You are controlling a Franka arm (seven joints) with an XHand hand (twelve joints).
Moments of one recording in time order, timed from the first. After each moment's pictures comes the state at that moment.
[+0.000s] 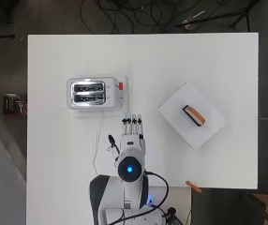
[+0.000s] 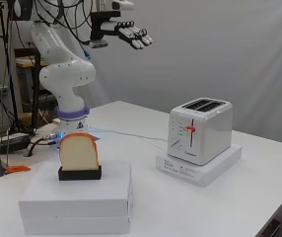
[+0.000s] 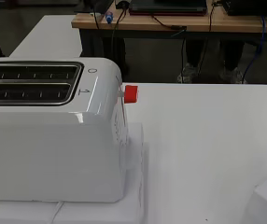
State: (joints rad) arm 0.00 -0.81 -0.01 -2.39 -0.01 1.60 -0.91
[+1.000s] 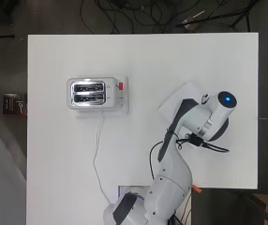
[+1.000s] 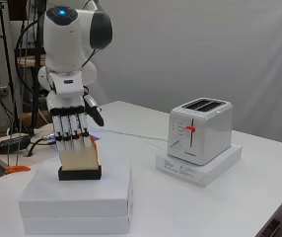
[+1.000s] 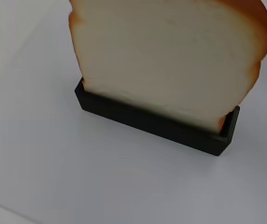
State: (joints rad) arm -0.16 0.11 -0.42 -1.91 -0.04 1.63 -0.95
